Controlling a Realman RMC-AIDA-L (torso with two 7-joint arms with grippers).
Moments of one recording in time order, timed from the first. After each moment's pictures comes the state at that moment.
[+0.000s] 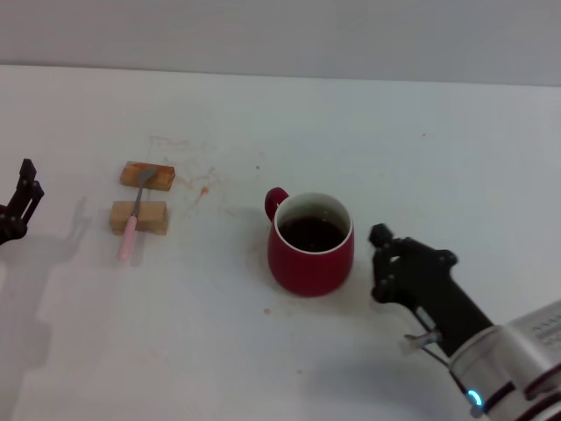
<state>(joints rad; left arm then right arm) -0.19 -2.07 -1.00 -0.27 2.46 1.27 -0.01 0.40 2.09 -0.12 0.59 -1.55 -1.22 -0.04</state>
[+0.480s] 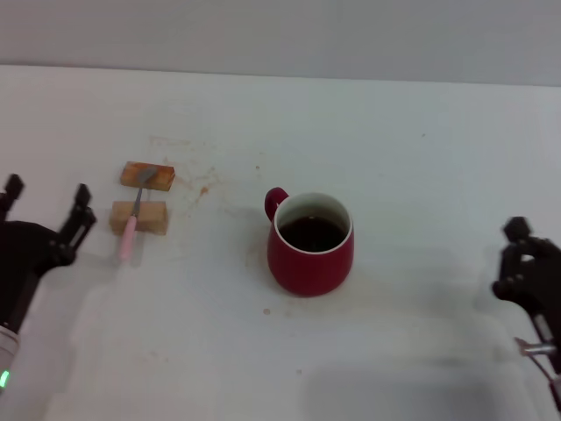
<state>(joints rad) -0.14 -2.07 -0.84 -0.33 2.46 1.29 -0.04 0.21 2.09 -0.03 0.50 -1.54 -1.45 -0.05</state>
